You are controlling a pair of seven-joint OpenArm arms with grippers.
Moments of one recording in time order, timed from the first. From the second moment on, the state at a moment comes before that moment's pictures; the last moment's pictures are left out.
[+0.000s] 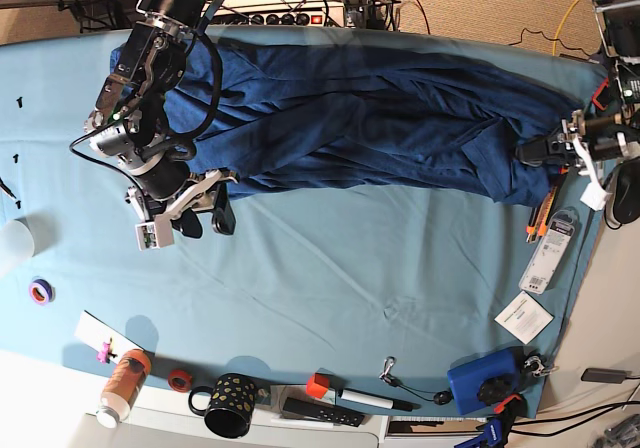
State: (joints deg) left arm -2.0 -31.5 -17.7 63.3 -82.6 -43.5 81.4; right arm 1.3 -0.6 23.1 105.9 21.6 33.7 -57.0
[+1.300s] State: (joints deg) left arm -2.3 -9.0 5.3 88.2 -79.0 -43.5 79.2; right arm -0.3 8.4 59.8 105.9 30.2 31.7 -56.5
